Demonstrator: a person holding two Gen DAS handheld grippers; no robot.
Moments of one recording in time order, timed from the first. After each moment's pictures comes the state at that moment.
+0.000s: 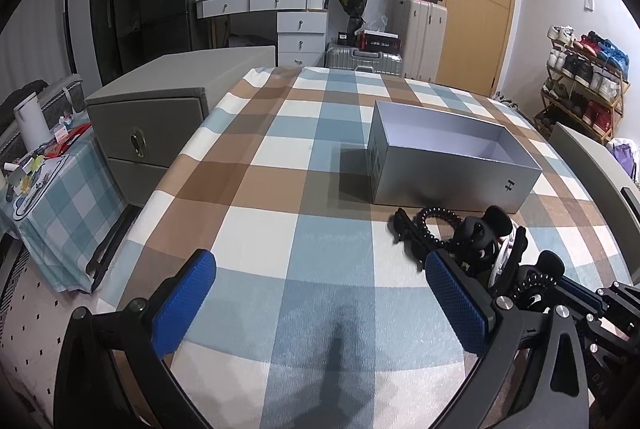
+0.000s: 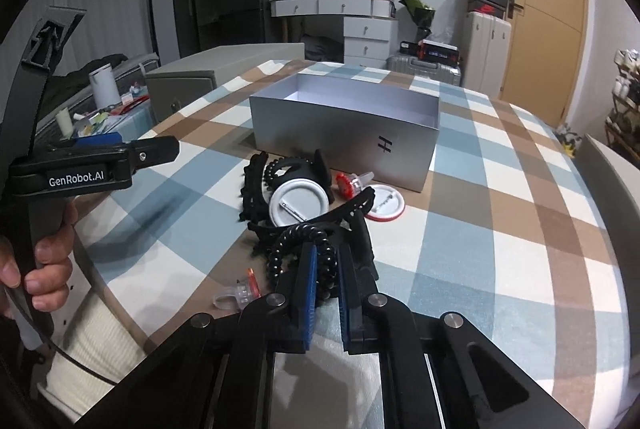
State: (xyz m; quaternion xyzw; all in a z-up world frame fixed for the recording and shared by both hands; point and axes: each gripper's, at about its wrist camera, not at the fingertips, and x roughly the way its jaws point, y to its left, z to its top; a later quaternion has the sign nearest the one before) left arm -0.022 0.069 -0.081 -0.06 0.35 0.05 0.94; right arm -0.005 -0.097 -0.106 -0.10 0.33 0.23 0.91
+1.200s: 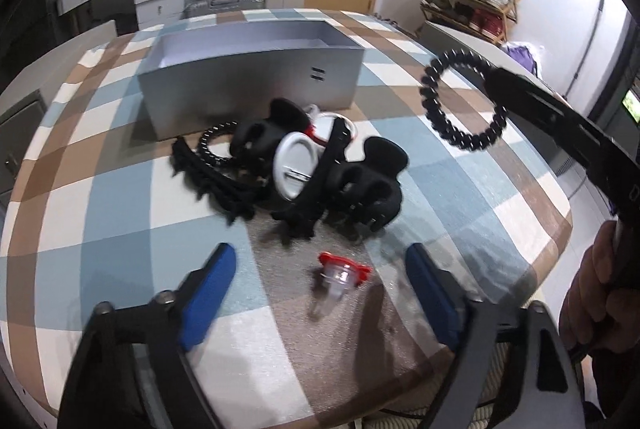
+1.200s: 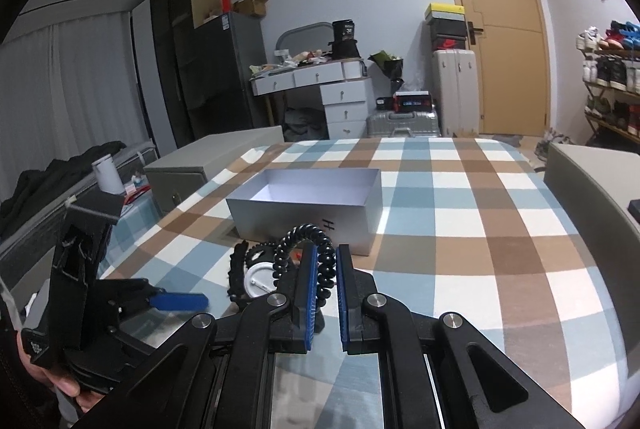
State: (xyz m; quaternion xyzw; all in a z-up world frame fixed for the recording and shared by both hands) left arm -0.026 -0.023 -0.098 0.00 0.44 -0.18 0.88; right arm -0.013 -0.161 -0.063 0.01 0.23 0.22 0.95
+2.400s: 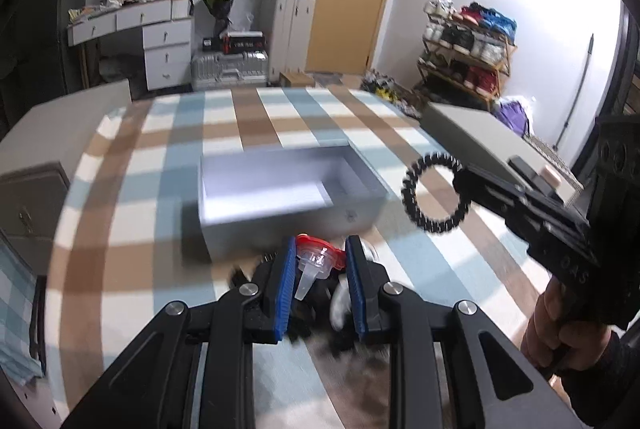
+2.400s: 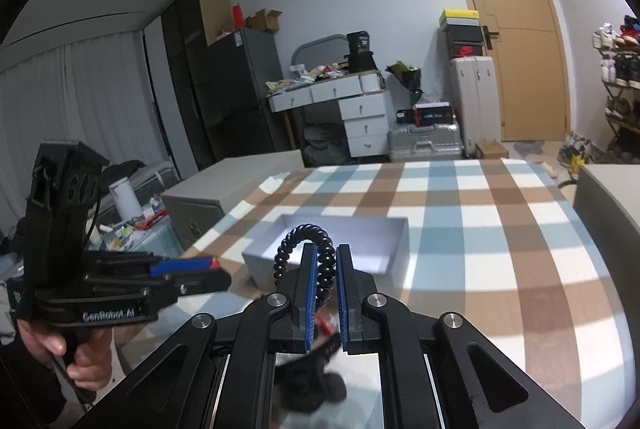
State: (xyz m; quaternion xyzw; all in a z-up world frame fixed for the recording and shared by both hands) left arm 0.023 0.012 -0.029 -0.03 0.34 -0.18 0.92; right arm 0.036 -0.145 -0.030 0.04 0.21 0.27 0.94
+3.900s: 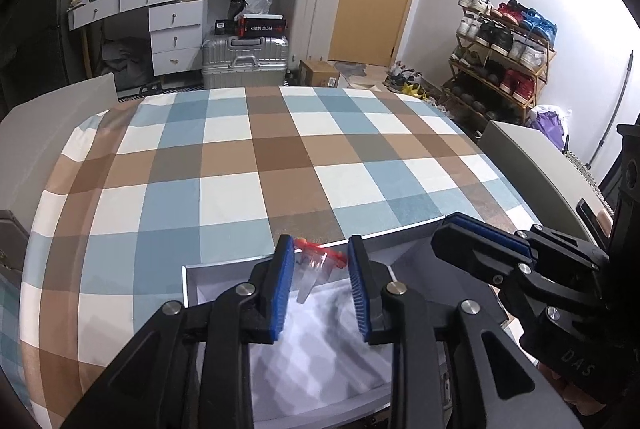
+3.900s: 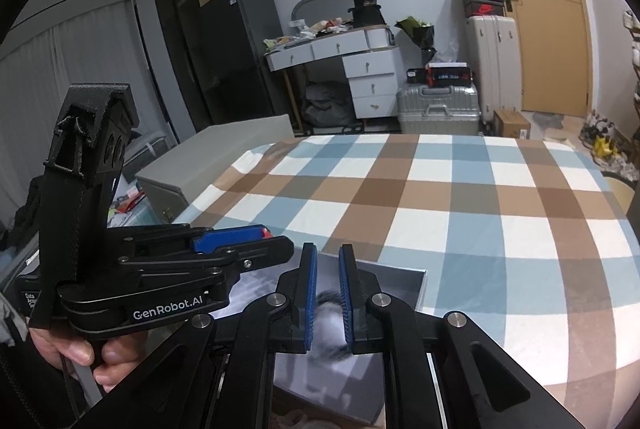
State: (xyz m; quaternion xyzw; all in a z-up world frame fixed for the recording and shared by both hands) left arm 0.137 0.013 -0.053 -0.04 0.38 -0.15 0.91; right arm 0.169 -0.104 -0.059 0.02 0.29 0.28 0.92
